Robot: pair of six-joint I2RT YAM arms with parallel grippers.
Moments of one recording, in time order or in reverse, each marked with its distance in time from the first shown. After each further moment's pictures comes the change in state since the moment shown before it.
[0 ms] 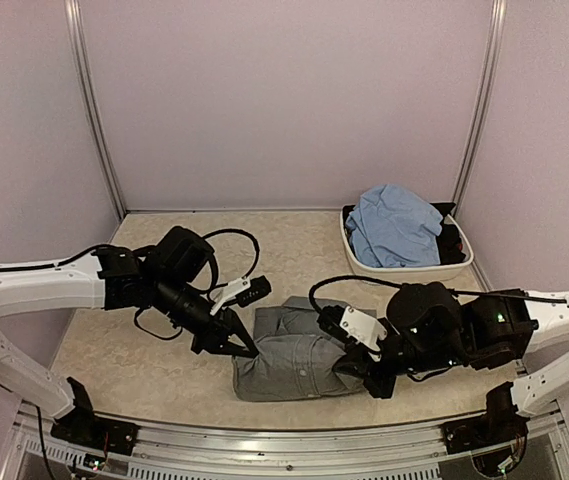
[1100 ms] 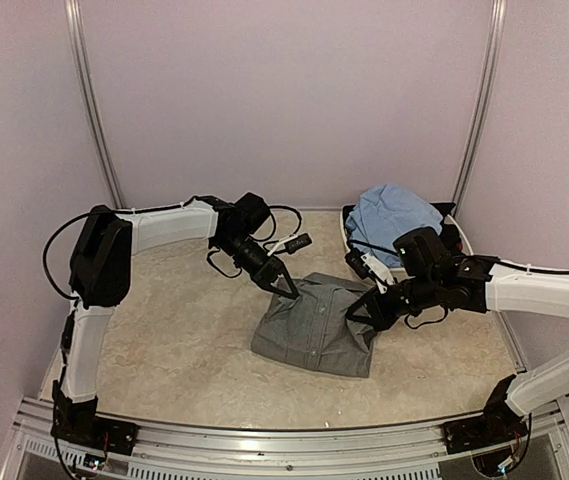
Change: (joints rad) left arm 0.269 0.898 0.931 -0.381 0.238 0.248; right arm -0.652 0.171 -0.030 0.127 -0.438 0.008
